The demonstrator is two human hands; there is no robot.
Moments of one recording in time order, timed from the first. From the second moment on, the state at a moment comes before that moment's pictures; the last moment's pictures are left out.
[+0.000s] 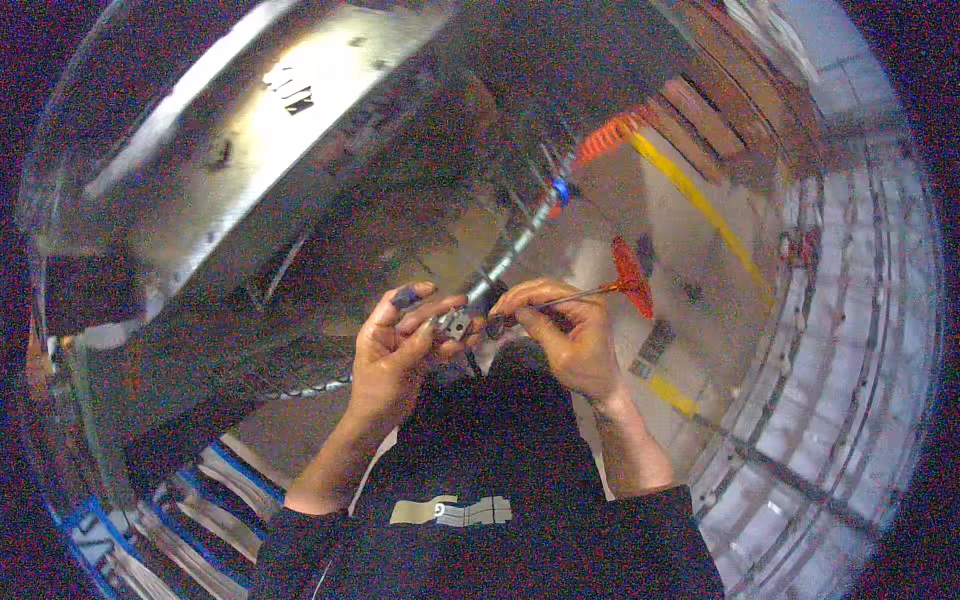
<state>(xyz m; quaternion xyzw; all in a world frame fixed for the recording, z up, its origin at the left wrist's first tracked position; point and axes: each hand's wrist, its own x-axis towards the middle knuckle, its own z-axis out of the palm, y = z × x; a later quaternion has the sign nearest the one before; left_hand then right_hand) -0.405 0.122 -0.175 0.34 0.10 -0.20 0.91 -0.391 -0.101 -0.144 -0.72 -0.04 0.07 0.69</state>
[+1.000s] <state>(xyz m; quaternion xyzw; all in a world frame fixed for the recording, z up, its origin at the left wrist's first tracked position) -0.482 -0.121 -0.198 0.39 0.01 -0.34 0.86 -0.544 -0.328 -0.144 -0.68 0.06 -0.08 0.72</state>
